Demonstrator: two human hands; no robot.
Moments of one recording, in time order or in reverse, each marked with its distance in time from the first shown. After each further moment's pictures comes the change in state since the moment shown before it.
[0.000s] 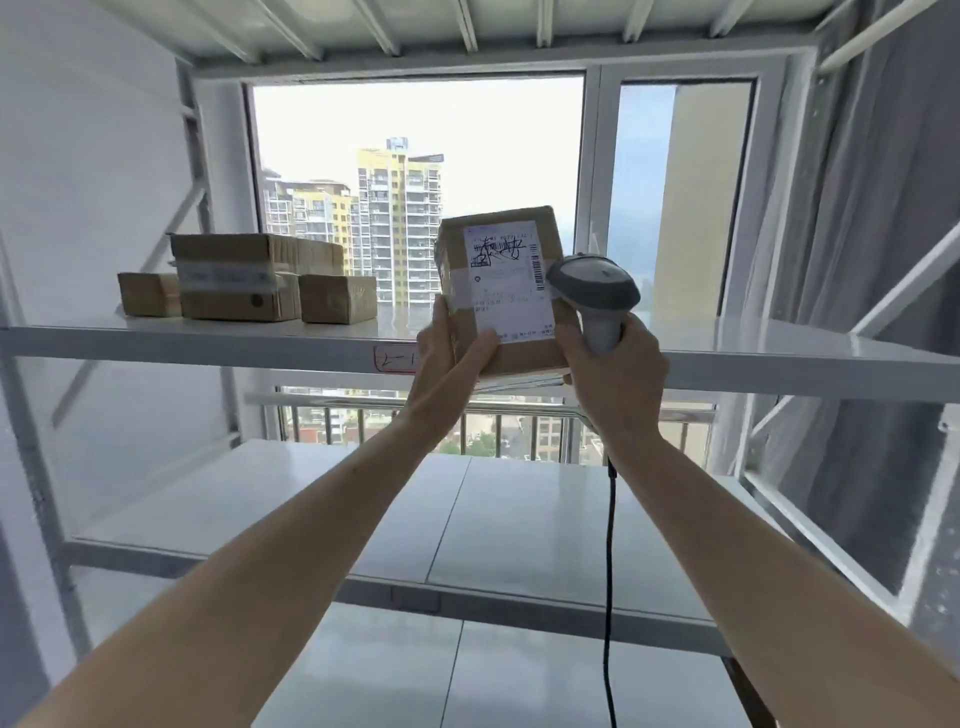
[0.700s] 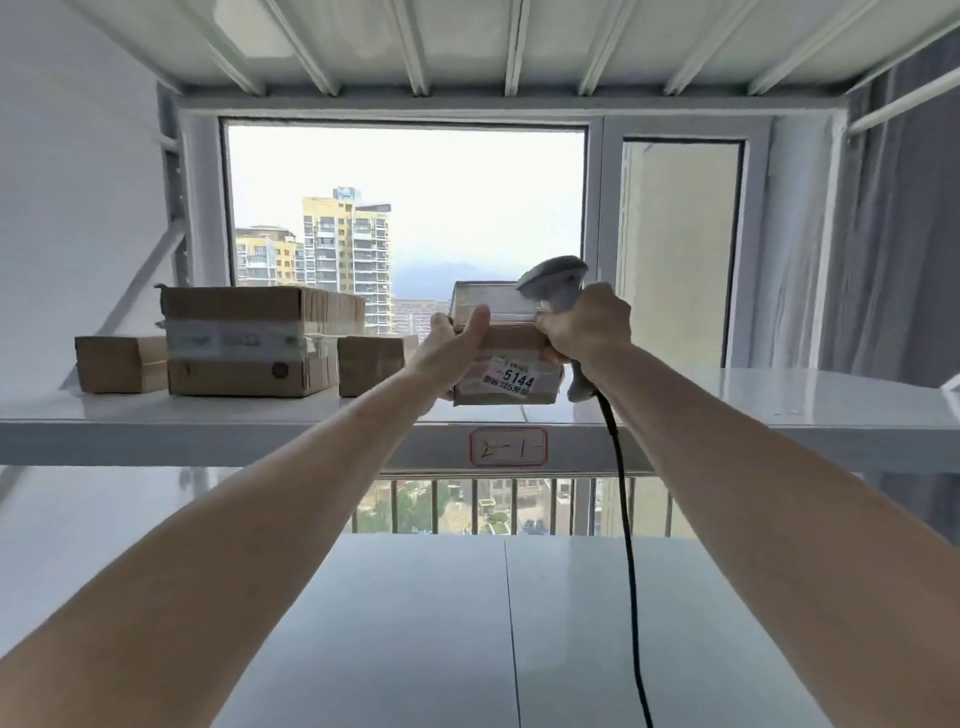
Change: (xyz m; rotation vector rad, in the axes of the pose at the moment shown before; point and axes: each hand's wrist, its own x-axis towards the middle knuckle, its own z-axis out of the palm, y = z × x) left_hand 0.192 -0.068 -0.151 0.272 -0.147 -0.226; right_hand 0.111 -0.072 0.223 -0.331 -0.155 0.156
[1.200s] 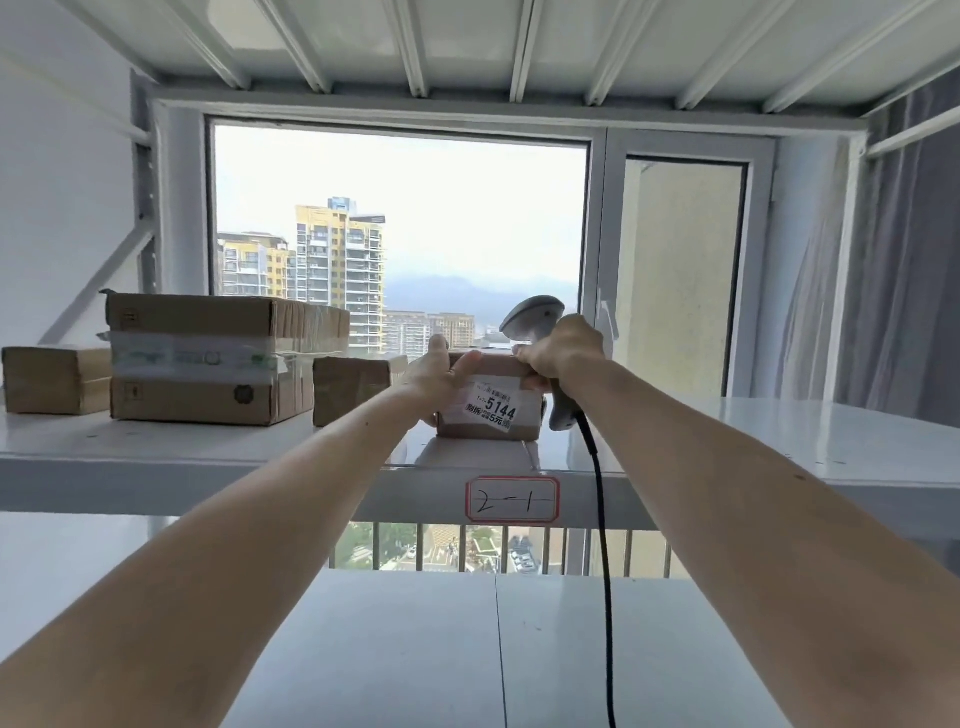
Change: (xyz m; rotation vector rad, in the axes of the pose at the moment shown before) left_hand 0.071 -0.035 -0.001 0.322 -0.054 -0.037; right_hand 0.065 0.004 0.057 -0.058 -0.163 0.137
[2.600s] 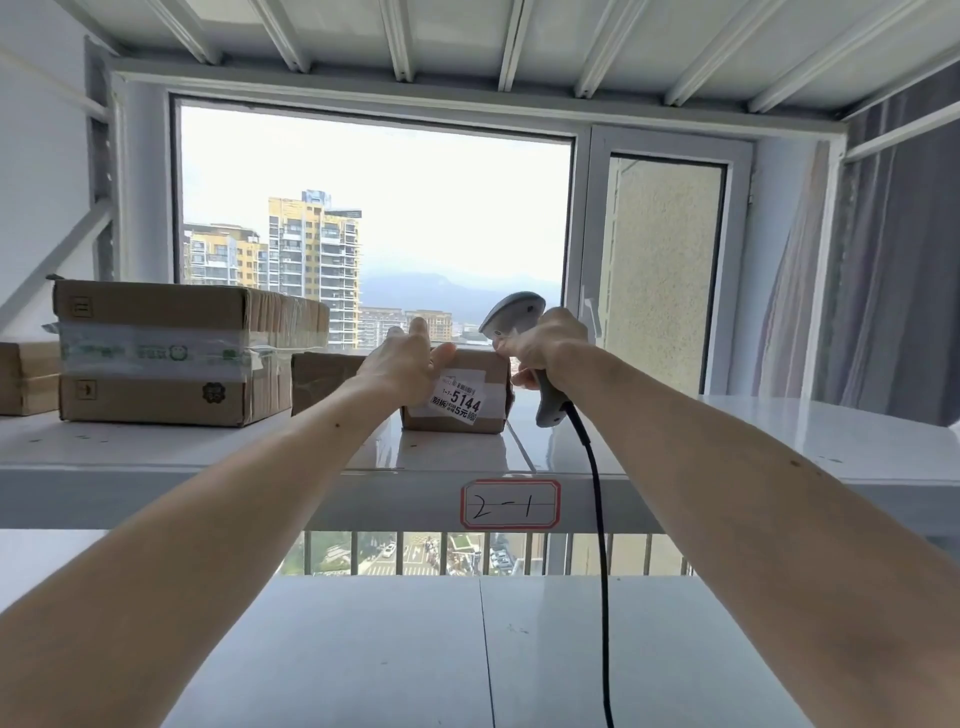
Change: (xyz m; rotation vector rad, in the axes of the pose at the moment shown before) left_hand 0.024 -0.017 -0.012 0.350 0.097 0.128; right_hand 0.006 -0.007 0.010 0.097 -0.051 0.031
